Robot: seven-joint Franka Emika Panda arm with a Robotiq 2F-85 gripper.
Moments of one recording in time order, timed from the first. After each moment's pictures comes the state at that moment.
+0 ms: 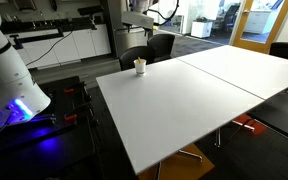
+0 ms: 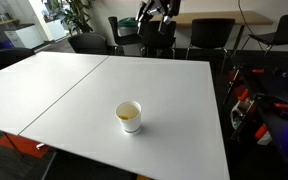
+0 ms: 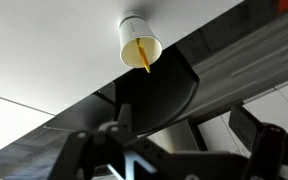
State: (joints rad) arm 0.10 0.11 -0.10 -2.23 0.91 2.31 -1.59
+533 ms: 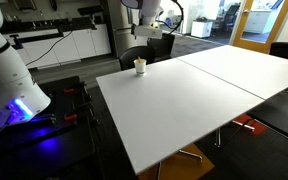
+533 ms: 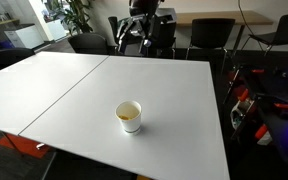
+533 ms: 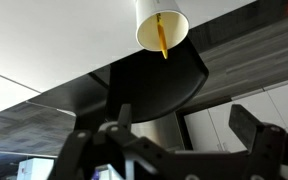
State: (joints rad) arm 0.03 0.33 0.02 -2.07 1.06 2.34 -1.82
